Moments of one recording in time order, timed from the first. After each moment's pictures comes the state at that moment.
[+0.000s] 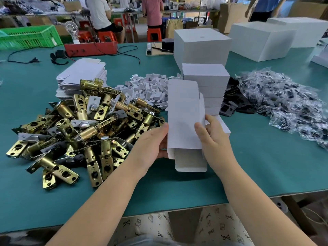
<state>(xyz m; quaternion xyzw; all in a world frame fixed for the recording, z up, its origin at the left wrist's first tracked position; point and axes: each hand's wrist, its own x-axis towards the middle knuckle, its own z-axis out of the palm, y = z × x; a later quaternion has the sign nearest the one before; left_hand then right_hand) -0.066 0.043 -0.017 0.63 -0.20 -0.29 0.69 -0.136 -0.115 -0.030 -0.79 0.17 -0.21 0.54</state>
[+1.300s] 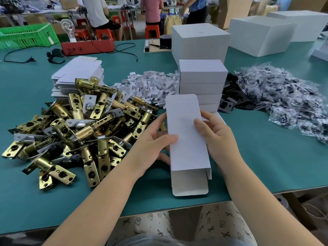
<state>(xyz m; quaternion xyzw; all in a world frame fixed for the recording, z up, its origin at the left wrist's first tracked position) -0.060 0.042 -0.026 0.61 -0.28 -0.29 0.68 -0.137 -0.121 -0.024 -0.67 0.12 -0.23 0.70</state>
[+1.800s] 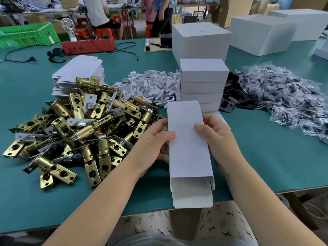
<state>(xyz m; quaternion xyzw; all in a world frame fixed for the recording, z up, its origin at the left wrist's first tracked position) -0.062 0.040 -0.026 0.64 -0.24 -0.29 0.67 -0.138 -0.119 -0.025 -0.62 0.10 -0.19 0.76</state>
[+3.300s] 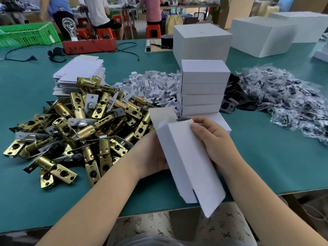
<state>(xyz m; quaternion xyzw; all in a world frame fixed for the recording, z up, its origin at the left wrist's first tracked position) -0.063 0.036 -0.019 0.53 -0.13 -0.46 0.70 -0.135 -0.115 -0.026 -0.62 0.09 -0.15 0.77</state>
